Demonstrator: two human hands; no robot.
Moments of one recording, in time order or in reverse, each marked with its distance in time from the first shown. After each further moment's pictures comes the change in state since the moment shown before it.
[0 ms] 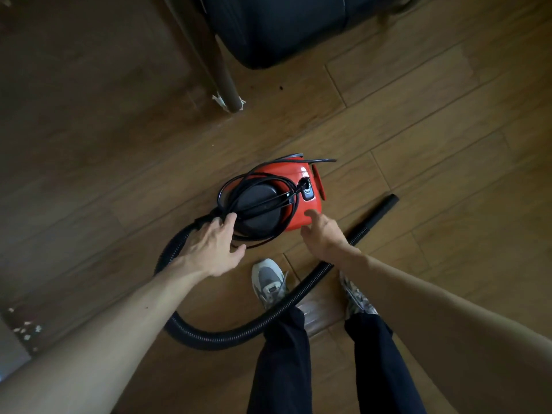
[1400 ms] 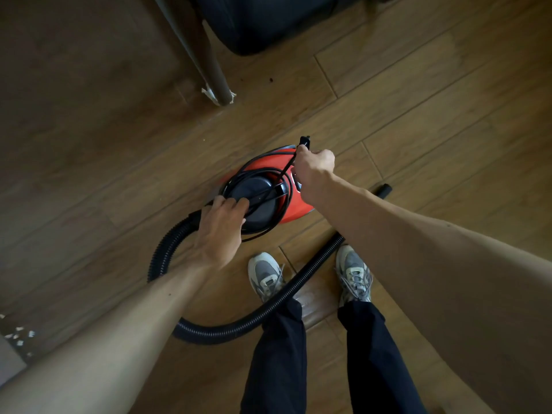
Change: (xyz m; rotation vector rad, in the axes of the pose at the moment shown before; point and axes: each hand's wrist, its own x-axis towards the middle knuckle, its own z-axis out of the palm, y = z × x) left_hand 0.014 0.016 0.011 0.090 0.419 0.247; right_hand 0.056 -0.070 -0.039 1.011 0.393 0.310
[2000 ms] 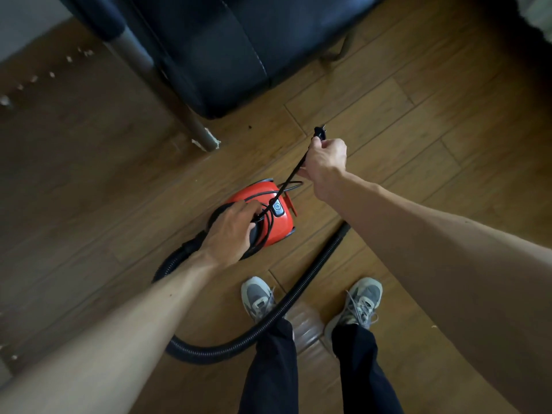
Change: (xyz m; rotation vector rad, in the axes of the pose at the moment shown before) left_hand 0.015 0.084 -0.070 -0.218 0.101 0.195; right_hand -0.020 -0.078 -0.097 0.048 0.077 -0.228
